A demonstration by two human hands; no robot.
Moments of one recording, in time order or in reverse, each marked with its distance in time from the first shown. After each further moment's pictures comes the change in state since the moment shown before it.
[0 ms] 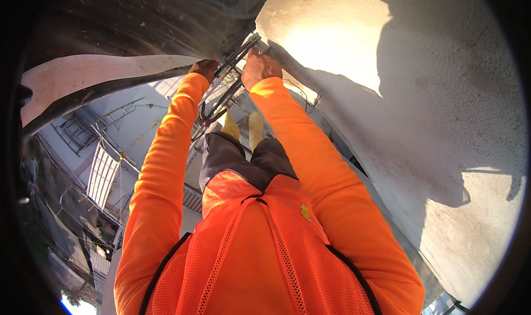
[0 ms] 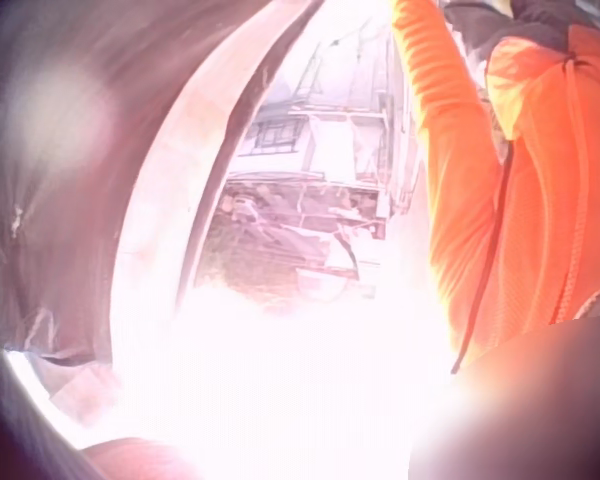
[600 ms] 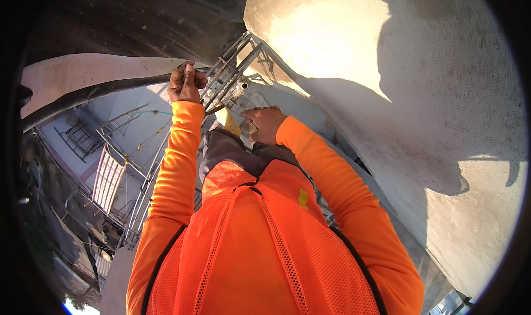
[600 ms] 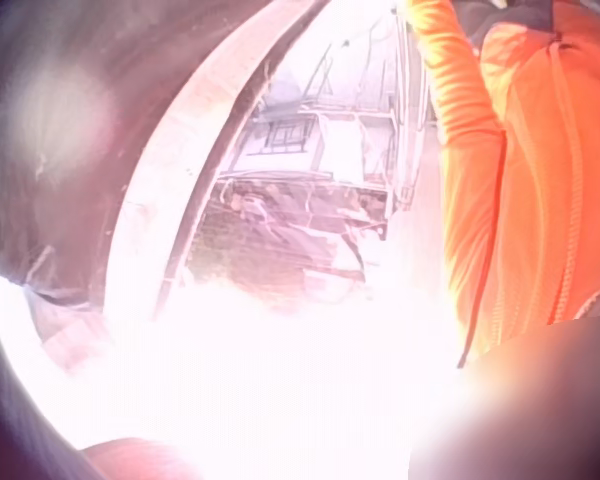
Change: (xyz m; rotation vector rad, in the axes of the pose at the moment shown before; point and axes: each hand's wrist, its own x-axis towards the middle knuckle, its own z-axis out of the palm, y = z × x) left_hand -0.140 0.062 -0.030 -1.159 0.414 0.203; right_hand -0.140 0.053 -0.039 0.511 -0.629 -0.360
